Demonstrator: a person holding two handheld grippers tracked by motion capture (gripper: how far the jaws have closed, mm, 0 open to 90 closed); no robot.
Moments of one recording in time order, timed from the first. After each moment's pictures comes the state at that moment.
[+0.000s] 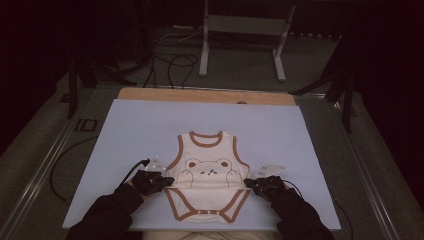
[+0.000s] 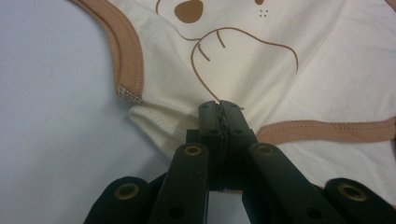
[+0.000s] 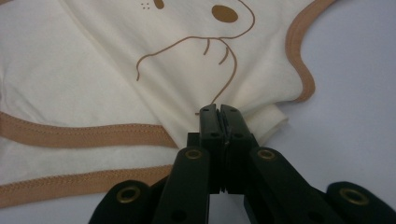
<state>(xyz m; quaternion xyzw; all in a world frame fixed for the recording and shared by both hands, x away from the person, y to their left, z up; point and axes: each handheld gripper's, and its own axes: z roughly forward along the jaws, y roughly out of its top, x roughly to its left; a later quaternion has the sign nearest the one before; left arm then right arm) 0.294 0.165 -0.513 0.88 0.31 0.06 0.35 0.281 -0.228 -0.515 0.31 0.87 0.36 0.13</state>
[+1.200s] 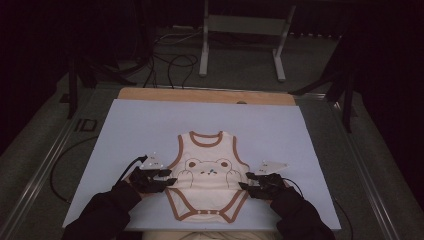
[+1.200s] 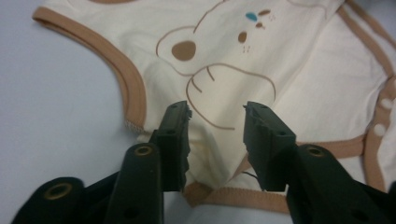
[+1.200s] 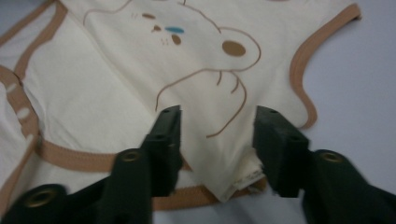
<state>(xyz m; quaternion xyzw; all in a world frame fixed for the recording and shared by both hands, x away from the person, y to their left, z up) 0.292 0.167 -0.488 0.87 0.30 0.08 0.38 0.280 -0.222 -0.497 0.31 0.86 0.39 0.12</state>
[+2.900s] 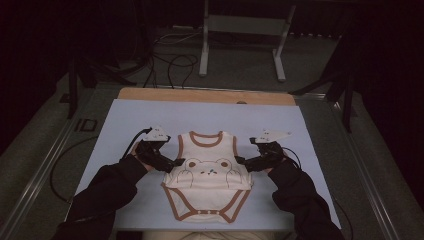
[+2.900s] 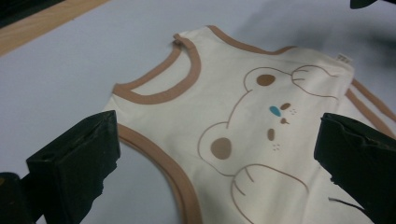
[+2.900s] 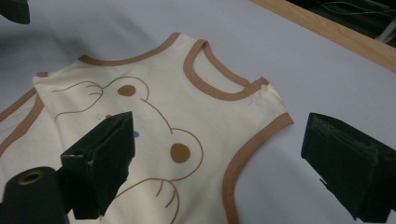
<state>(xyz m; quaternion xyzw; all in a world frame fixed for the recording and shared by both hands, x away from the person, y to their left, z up) 0.352 0.153 -0.446 0.86 0.27 0.11 0.42 0.347 -0.217 -0.447 0.29 0.84 0.43 0.15</state>
